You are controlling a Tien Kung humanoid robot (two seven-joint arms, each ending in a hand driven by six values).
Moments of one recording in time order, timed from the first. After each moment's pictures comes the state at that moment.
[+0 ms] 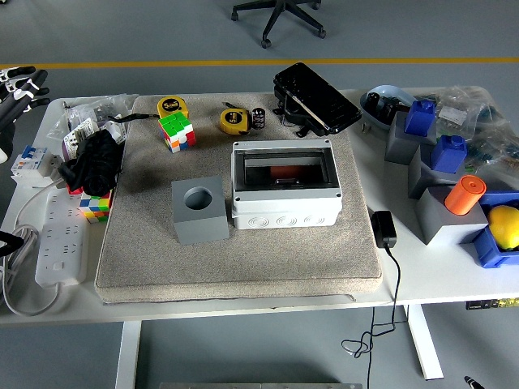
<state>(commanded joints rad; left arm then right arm) -0.25 0.34 -1.54 -1.37 0.95 0.16 0.04 0.21 -0.19 0.11 0.29 0.52 -0.23 0.00</state>
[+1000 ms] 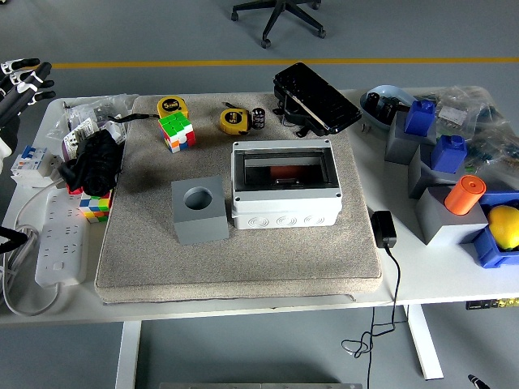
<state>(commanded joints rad) -0.25 0.33 -1.54 -1.39 0.94 0.16 0.04 0.21 -0.20 0.11 0.29 0.51 -0.22 0.00</state>
